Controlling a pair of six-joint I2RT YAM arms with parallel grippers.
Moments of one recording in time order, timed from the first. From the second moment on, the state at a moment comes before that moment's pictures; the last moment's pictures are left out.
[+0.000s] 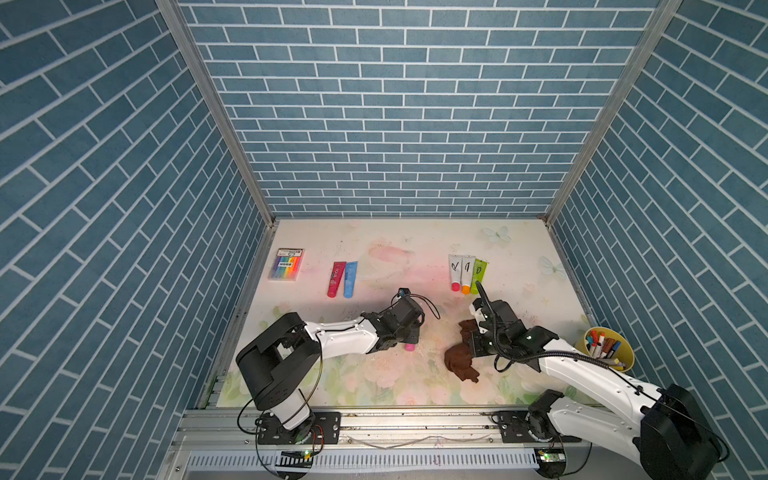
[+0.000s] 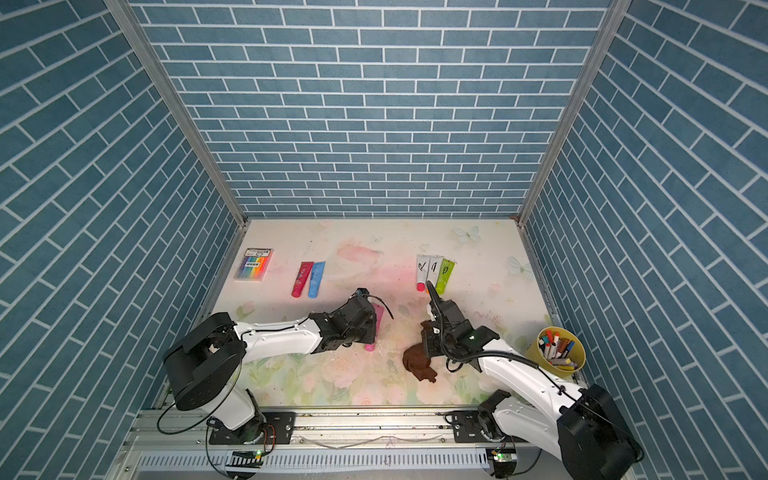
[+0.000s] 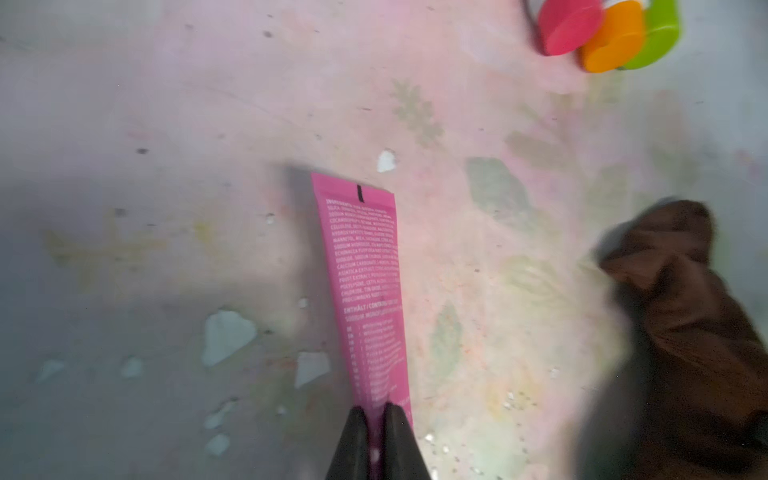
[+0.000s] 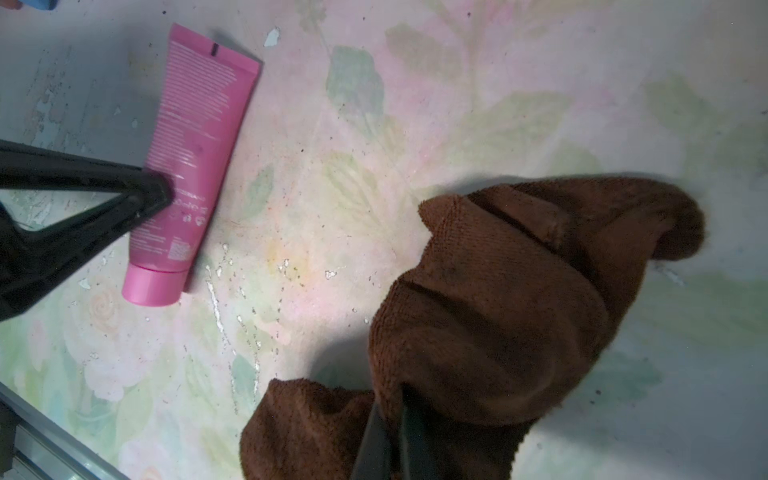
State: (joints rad) left arm -0.92 1.64 0.85 -0.20 -0.19 -0.69; right arm 0.65 1.06 0.51 -0.47 -0.13 0.45
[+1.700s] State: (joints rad) left arm -1.00 1.30 0.61 -0.26 -0.40 -0.77; right arm 0.65 1.06 0.51 -0.47 -0.13 0.45
